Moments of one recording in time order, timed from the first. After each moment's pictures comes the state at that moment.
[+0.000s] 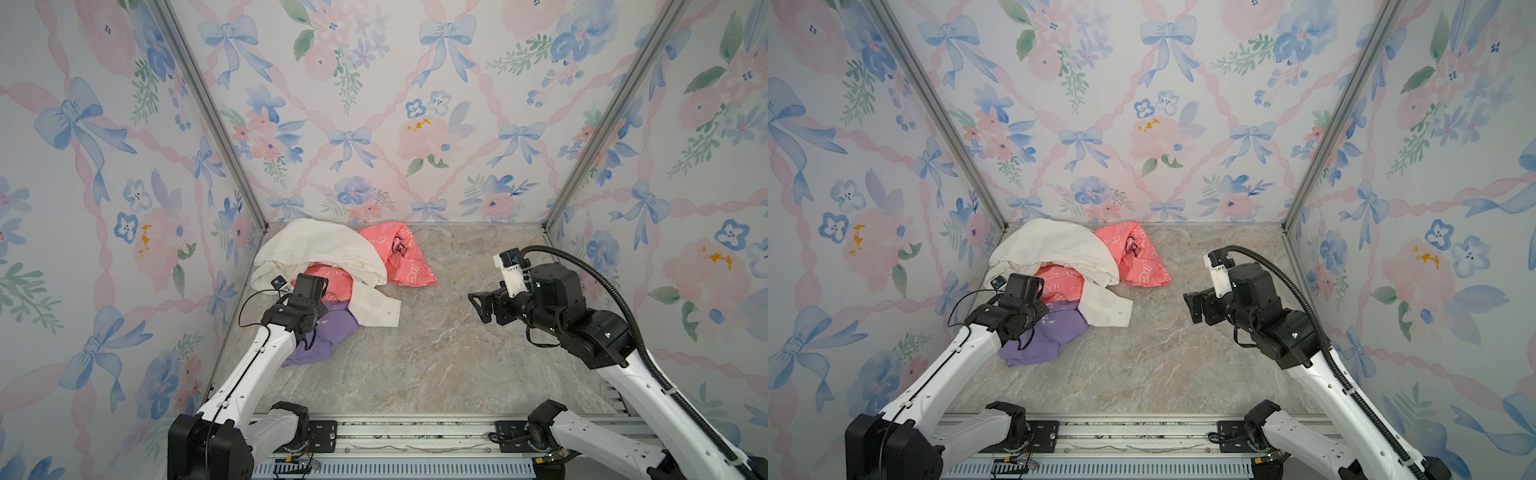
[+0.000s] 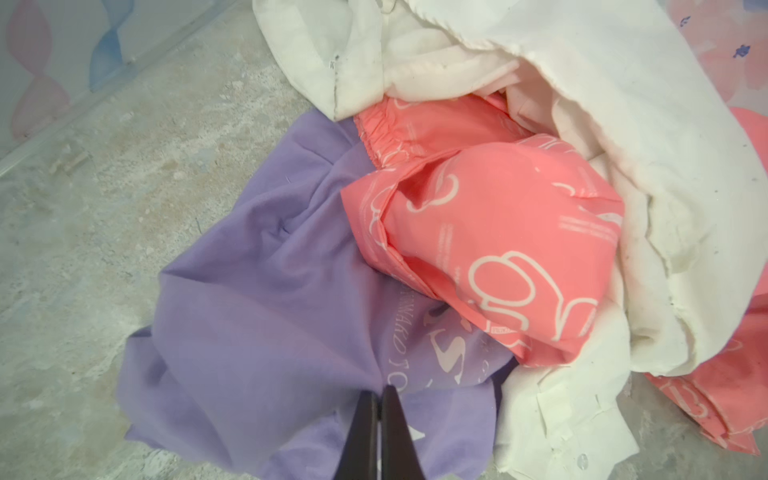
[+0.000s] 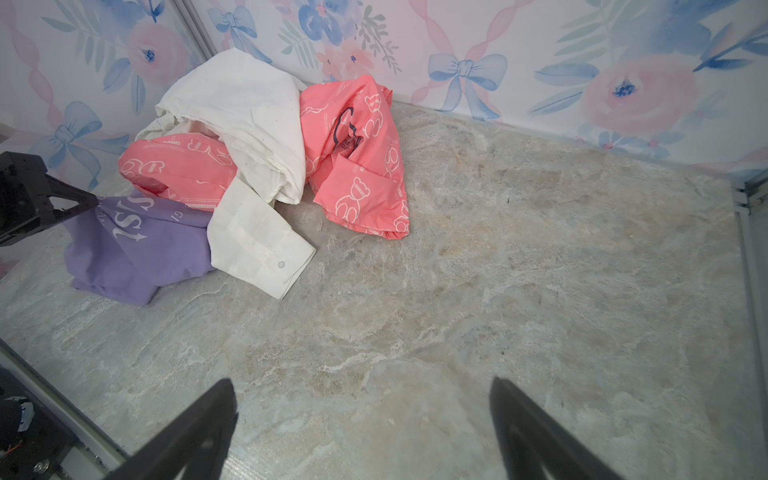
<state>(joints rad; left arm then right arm) -0.22 1.09 0.86 -0.75 -0.39 -0.88 0.57 0.91 1.17 -0.83 0.06 0.15</state>
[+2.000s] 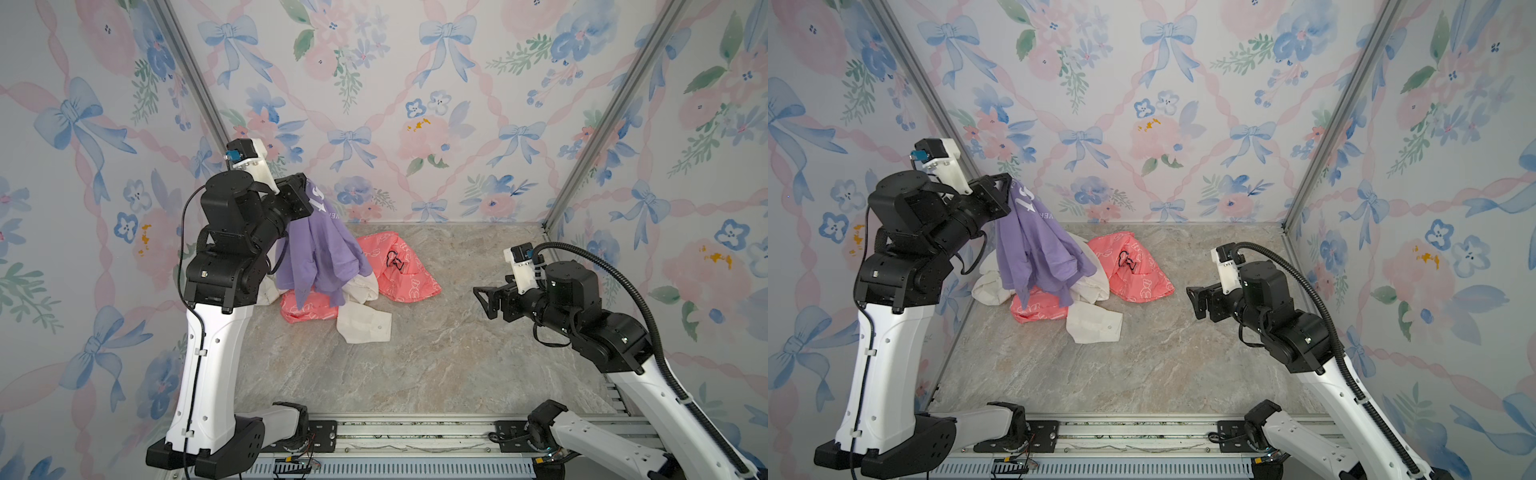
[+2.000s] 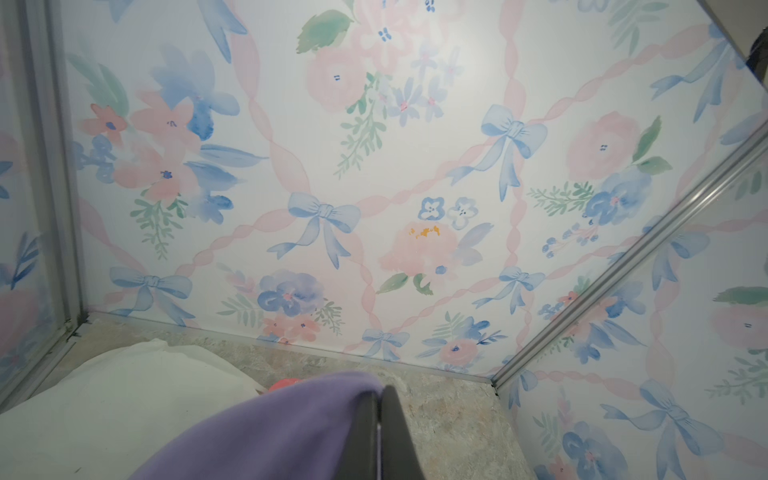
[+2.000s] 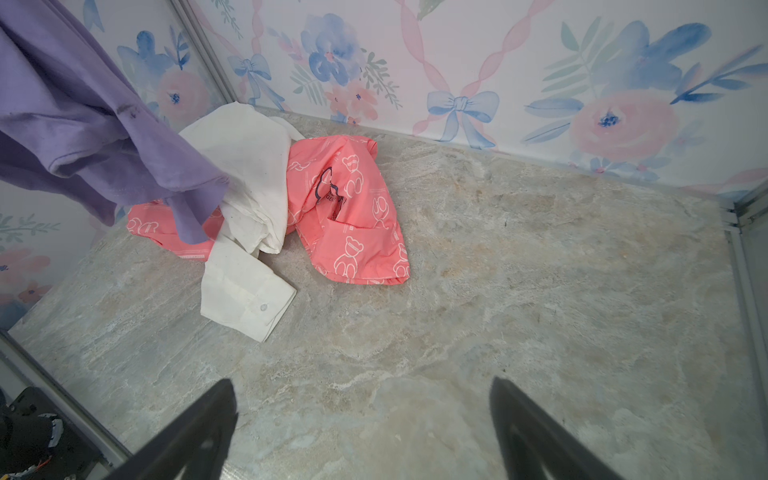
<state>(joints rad) -0.17 1.26 1.89 -0.65 0.10 -0.46 0.56 0.91 1.23 -0.84 0.03 0.16</state>
